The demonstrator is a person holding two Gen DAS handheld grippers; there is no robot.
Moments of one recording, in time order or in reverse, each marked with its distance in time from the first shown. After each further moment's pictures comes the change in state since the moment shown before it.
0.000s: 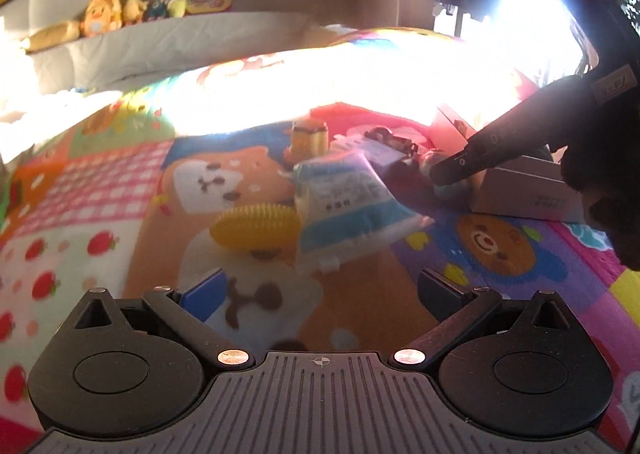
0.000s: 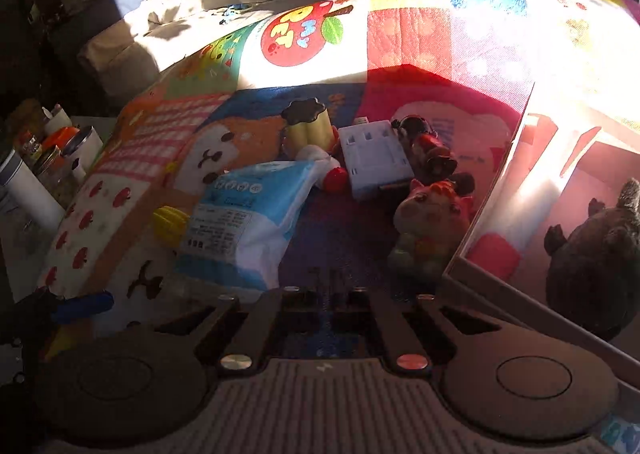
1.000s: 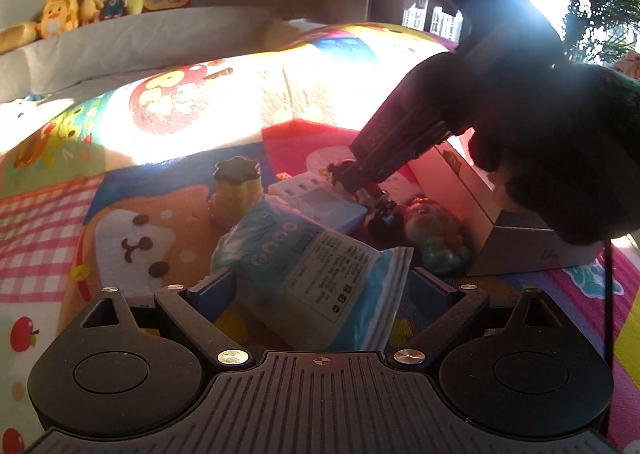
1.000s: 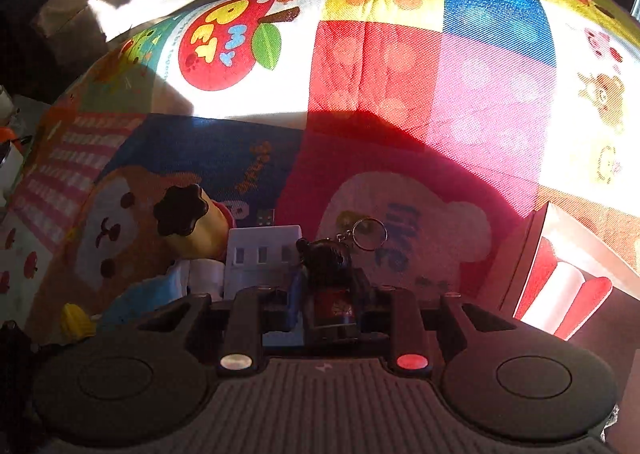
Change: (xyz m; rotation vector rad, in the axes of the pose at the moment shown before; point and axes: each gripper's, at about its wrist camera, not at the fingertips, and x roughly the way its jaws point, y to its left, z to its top) left arm 0.063 -0.012 0.046 0.000 0.034 -0.111; right arm 0.076 -0.022 0.094 -0.071 0.158 -0.115
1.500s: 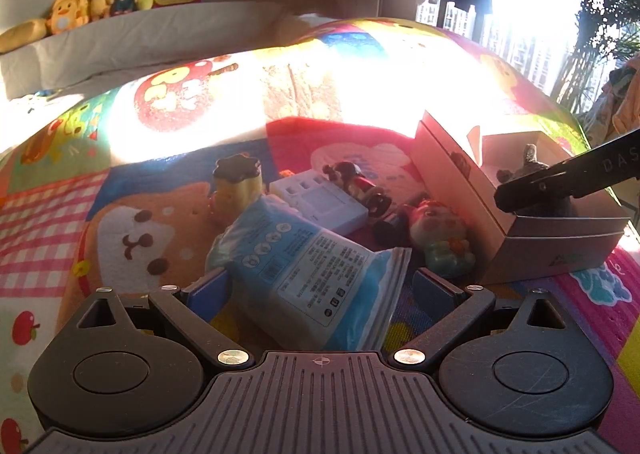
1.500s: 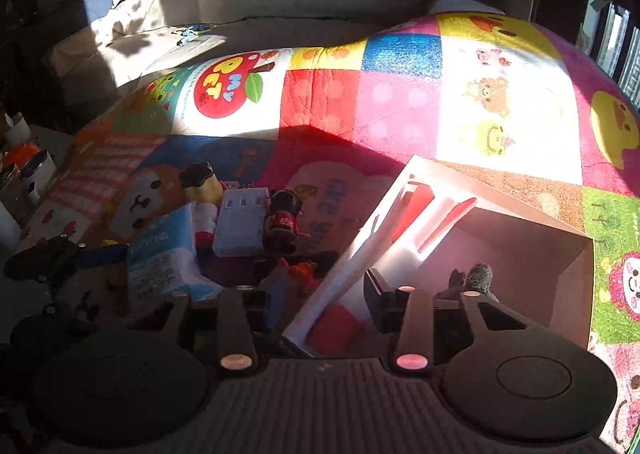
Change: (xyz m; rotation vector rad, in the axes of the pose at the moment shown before) left arm 0.006 -0.010 0.004 -0.009 0.025 0.039; right arm -0.092 -0.054 -0.090 0.114 -0.136 0.025
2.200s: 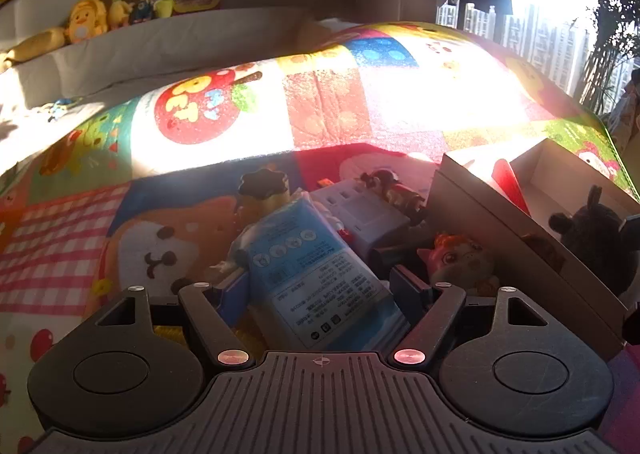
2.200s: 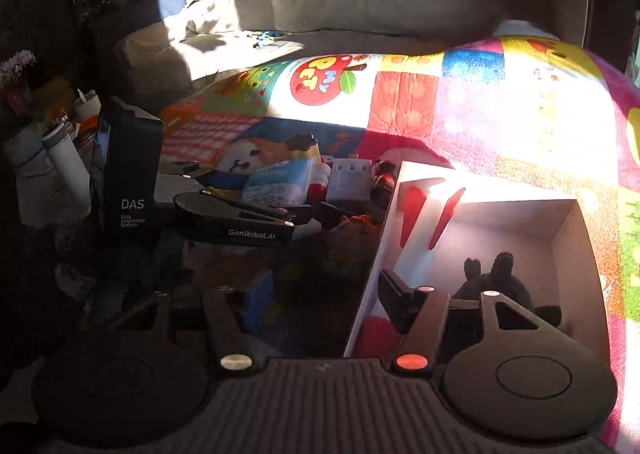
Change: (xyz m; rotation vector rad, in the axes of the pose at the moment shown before) left arm 0.002 0.006 0.005 0.012 -0.024 0.077; right arm -0.062 0.066 -0.056 -0.234 -0.122 0.116
